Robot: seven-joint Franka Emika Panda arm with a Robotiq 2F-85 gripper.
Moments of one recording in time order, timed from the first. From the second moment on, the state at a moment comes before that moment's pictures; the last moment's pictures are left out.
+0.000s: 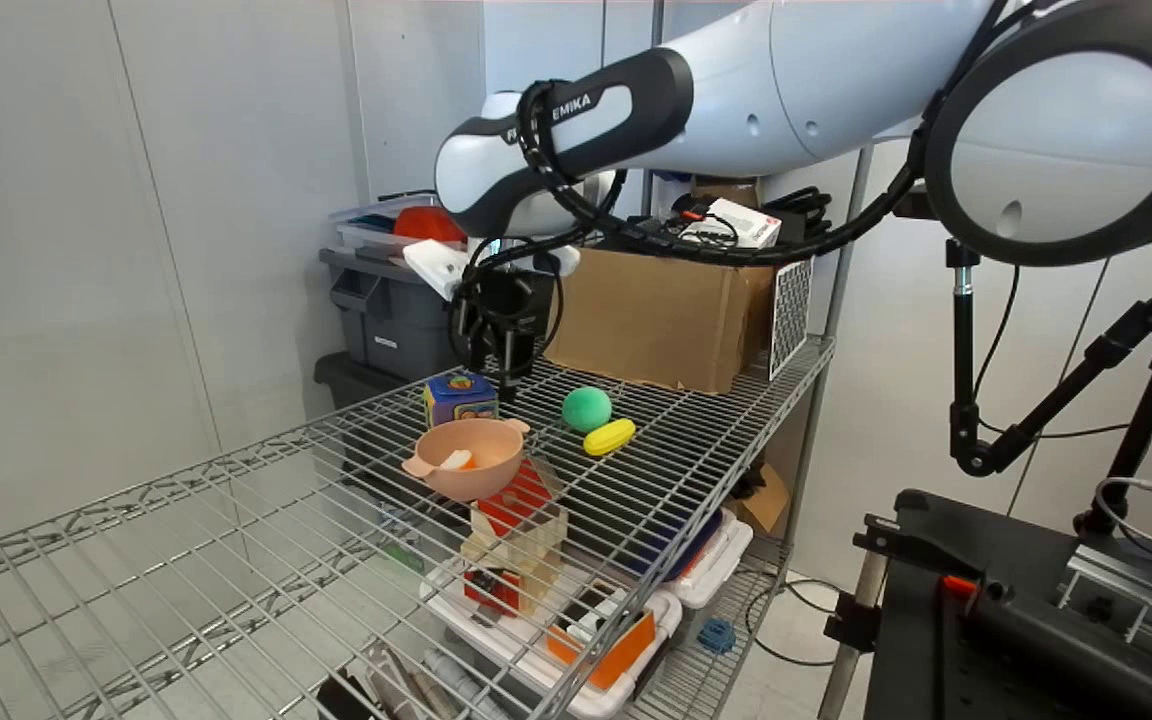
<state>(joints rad) -0.13 1.44 -0.12 -0.46 0.18 2.04 1.70</state>
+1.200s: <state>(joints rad) -0.13 1.45 -0.08 -0.45 0.18 2.07 1.71</state>
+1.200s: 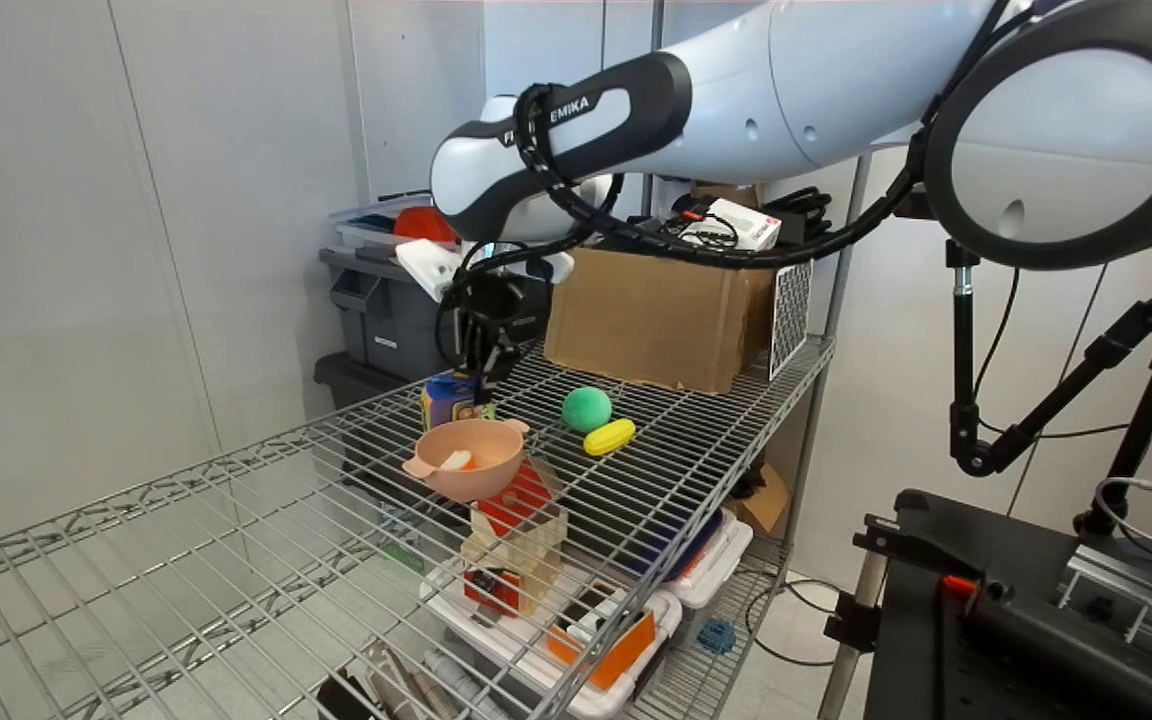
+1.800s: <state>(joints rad) -0.14 1.45 -0.01 -0.45 0.18 2.23 1.65</state>
